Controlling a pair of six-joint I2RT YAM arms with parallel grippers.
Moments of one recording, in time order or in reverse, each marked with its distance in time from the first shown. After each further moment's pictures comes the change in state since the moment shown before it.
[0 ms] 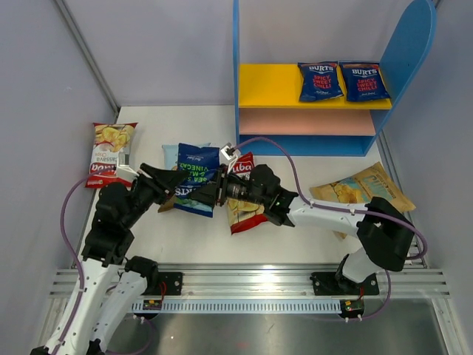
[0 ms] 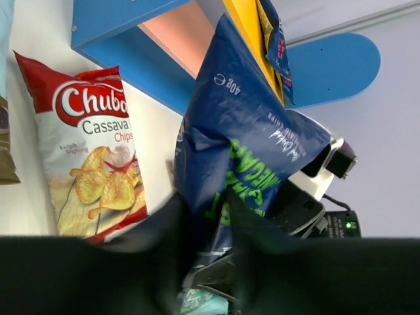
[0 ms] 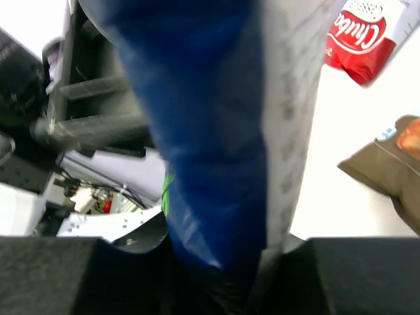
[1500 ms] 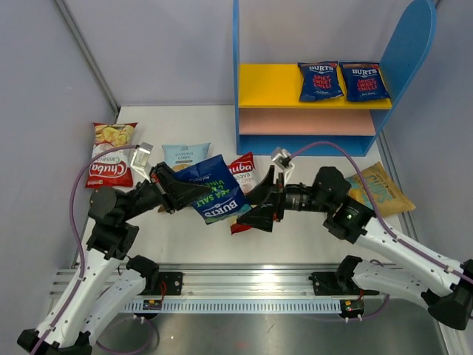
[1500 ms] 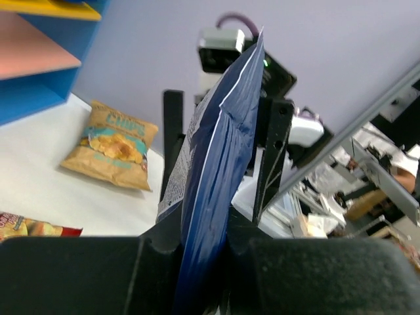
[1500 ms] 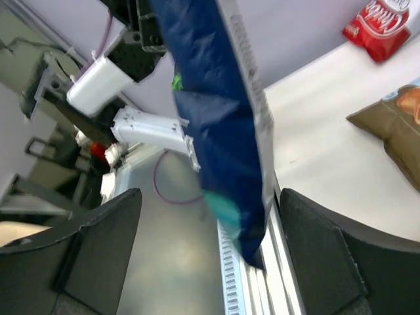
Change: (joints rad) left arm -0.150 0.083 0.003 0.566 0.558 0.238; right arm -0.130 -0.616 -0.098 -0.593 -0.298 -0.211
